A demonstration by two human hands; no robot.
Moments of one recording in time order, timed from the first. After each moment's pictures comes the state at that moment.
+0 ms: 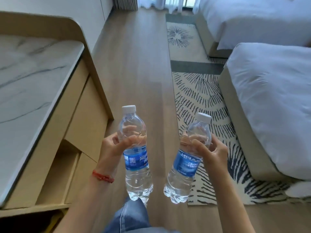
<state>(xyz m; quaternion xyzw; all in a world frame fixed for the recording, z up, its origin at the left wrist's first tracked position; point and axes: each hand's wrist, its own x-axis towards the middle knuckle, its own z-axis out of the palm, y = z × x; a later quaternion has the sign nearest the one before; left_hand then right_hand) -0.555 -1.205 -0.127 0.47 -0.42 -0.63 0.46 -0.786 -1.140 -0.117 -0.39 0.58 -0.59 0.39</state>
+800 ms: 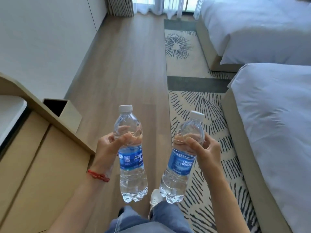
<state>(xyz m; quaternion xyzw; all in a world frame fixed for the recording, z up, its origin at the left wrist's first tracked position) -0.733 -1.583 -0.125 0.49 -0.43 -0.61 0.45 -0.966 -1.524 -0.115 -0.38 0.58 -0.58 0.43</state>
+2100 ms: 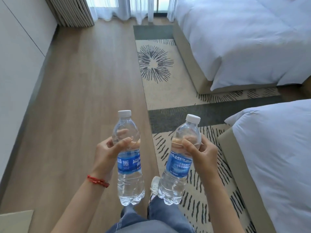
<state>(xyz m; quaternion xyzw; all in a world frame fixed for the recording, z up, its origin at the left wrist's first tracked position) -1.000 -2.269 -0.156 0.49 -0.44 -0.65 0.37 -1.216 -2.173 -0.147 -0.34 0.63 -0.60 0.36</state>
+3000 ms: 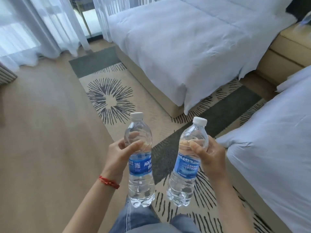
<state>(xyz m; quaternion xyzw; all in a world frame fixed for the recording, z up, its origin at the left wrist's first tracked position) -1.319 -2.676 -0.135 0.38 -0.56 -0.70 0.20 -1.472 -2.501 -0.137 -0.22 0.69 -0.66 0.20</state>
